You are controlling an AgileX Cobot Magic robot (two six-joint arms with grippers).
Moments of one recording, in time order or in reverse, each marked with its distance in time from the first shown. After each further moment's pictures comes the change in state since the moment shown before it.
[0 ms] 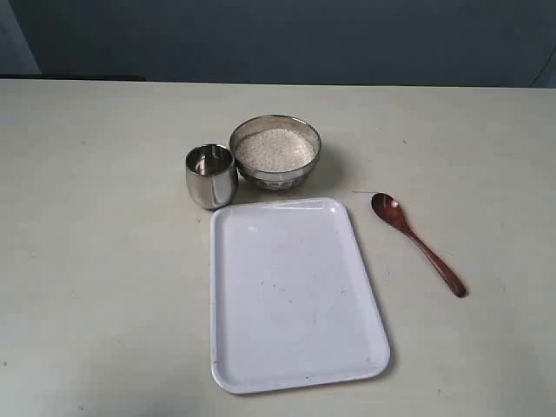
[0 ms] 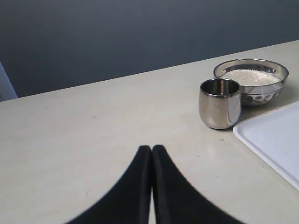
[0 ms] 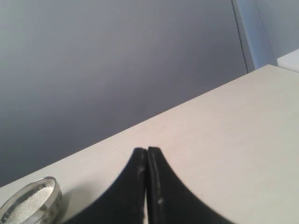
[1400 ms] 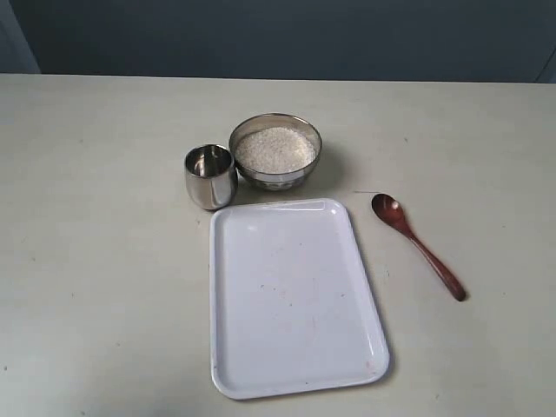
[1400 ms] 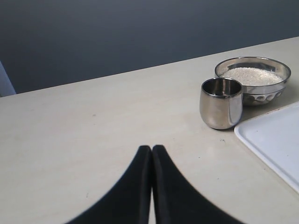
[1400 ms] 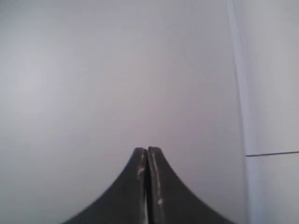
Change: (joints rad) left arm 0.000 0.000 0.000 0.000 0.000 0.000; right arm 0.000 0.156 -0.573 -0.438 -0.131 0.099
